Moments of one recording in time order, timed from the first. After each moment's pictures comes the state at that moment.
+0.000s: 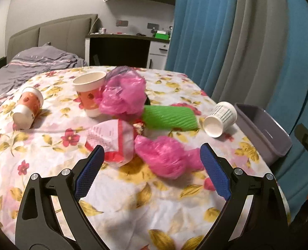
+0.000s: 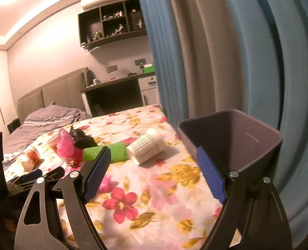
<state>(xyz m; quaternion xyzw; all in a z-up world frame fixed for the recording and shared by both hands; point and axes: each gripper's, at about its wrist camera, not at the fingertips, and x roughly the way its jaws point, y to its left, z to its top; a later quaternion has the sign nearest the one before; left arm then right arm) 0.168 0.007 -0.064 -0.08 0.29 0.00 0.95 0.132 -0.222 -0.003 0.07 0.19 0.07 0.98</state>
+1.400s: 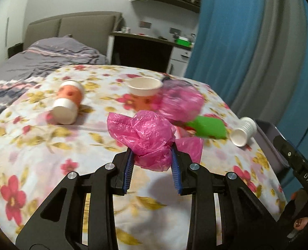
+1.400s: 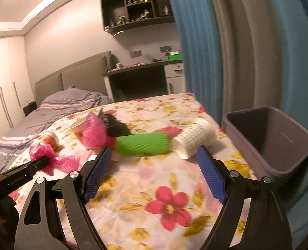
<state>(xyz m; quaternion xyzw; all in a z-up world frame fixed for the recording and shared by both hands) 0.128 0.099 -0.047 -0.13 0.28 0.06 0.95 0.155 -0.141 -0.008 0.04 0.22 0.15 0.96</state>
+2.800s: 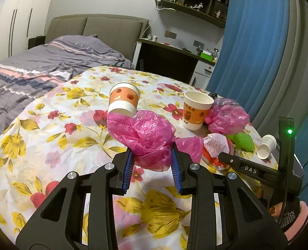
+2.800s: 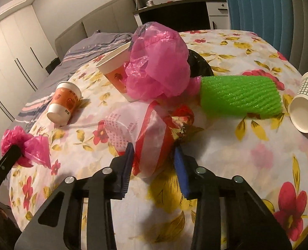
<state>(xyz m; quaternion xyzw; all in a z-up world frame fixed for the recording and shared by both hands) 0.092 0.180 -0.056 -0.16 0.25 0.11 0.95 0.236 -0.005 -0.076 0.03 0.42 0.26 0.87</state>
